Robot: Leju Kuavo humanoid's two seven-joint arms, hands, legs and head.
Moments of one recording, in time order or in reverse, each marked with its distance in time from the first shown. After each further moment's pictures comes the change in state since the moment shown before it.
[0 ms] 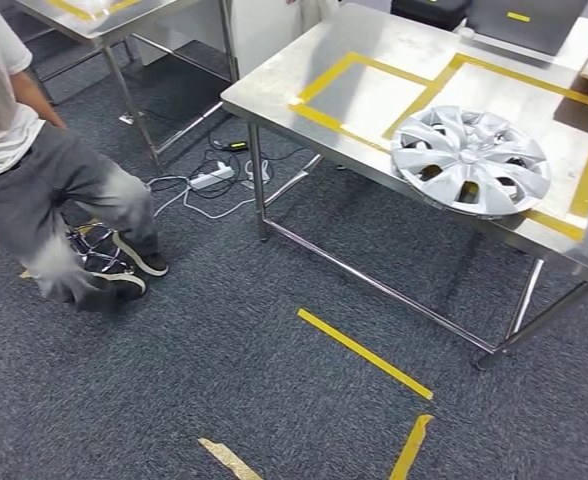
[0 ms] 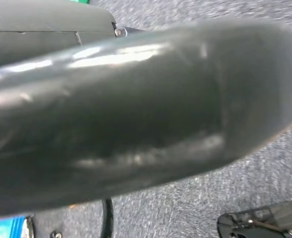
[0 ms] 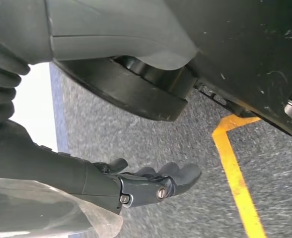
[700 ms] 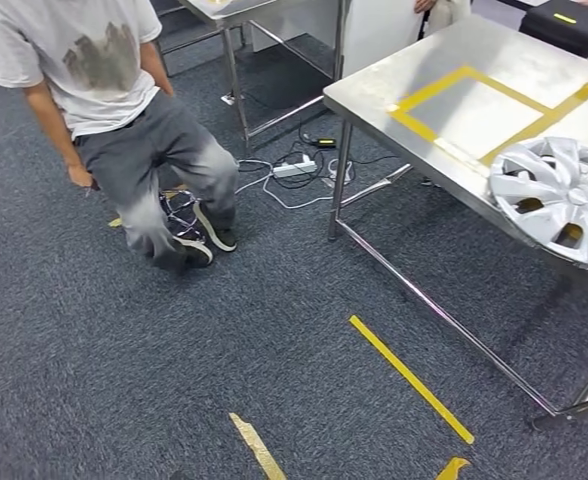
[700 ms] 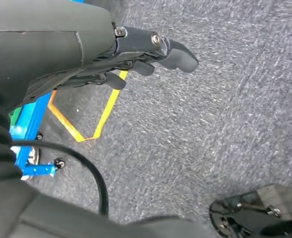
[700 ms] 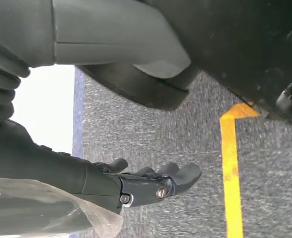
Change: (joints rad) left arm 0.005 0.003 0.036 0.000 0.052 -0.019 -0.019; right arm 0.005 0.002 0.011 0.005 -0.002 -0.047 0.029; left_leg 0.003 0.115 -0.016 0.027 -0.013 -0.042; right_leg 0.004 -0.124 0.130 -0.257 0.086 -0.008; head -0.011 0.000
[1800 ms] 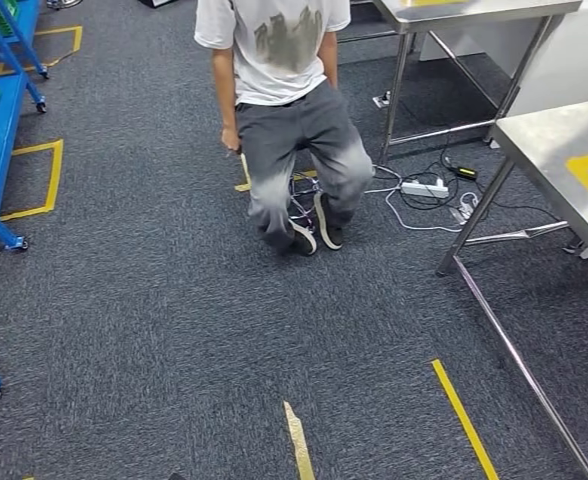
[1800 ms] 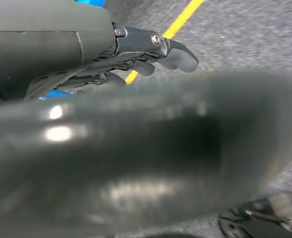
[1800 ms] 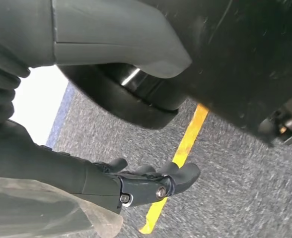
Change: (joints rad) left arm 0.000 0.007 0.006 0.000 -0.017 -0.016 0.016; right arm -0.008 0.002 0.012 0.003 0.039 0.050 -0.037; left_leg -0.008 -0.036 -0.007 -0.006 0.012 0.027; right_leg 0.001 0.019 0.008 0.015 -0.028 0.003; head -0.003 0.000
